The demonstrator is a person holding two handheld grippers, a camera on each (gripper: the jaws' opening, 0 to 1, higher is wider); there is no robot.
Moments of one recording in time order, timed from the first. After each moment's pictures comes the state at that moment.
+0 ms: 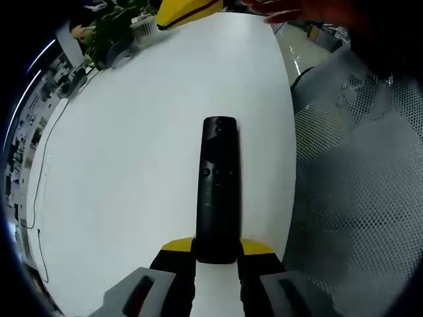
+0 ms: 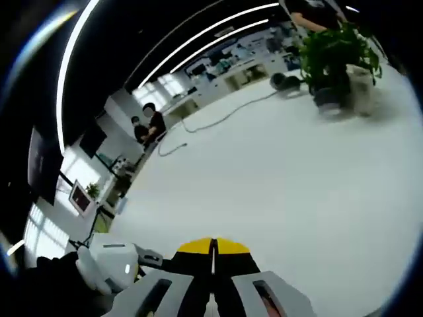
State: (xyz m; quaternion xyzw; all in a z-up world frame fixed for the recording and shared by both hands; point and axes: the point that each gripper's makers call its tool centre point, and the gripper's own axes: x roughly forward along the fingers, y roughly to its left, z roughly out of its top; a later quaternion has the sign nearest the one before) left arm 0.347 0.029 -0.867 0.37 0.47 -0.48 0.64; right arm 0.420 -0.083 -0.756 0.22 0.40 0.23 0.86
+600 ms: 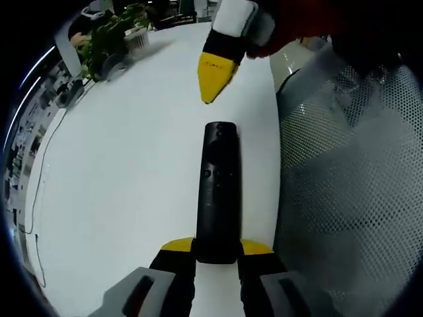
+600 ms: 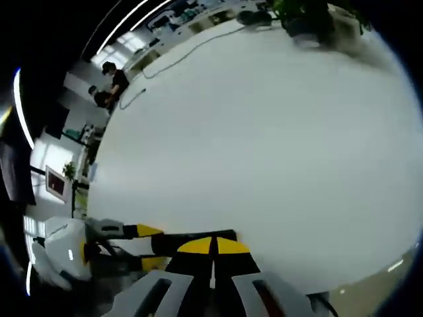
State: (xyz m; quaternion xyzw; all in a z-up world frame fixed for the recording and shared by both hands) left arm 0.335 0.020 -0.866 0.35 0.44 -0.51 0.66; right arm 0.368 -0.087 -0.832 0.18 0.60 0.18 0.76
